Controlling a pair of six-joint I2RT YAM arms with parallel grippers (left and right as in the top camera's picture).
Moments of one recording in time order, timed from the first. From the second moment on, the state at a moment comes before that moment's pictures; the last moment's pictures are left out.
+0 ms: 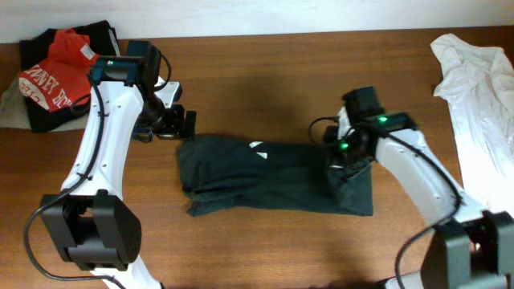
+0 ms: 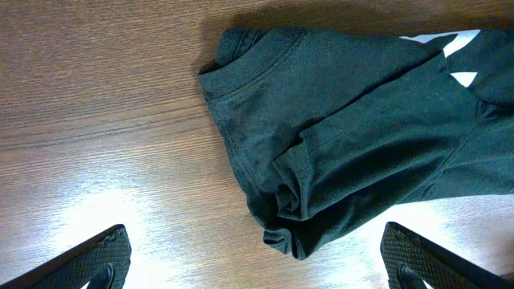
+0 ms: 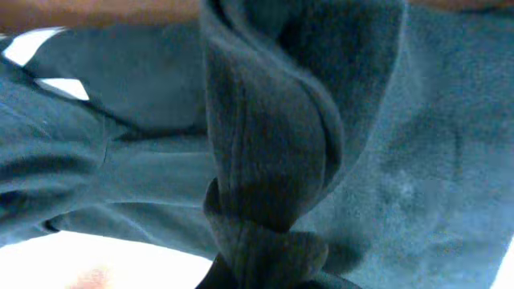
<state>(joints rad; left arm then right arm) -0.07 1.90 1.80 -1.43 0.10 0.04 0.21 1.64 1.18 -0.92 -0.22 0.35</state>
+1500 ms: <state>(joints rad) -0.07 1.90 1.80 -1.44 0.10 0.04 0.54 1.82 1.06 -0.71 -0.30 0.53</state>
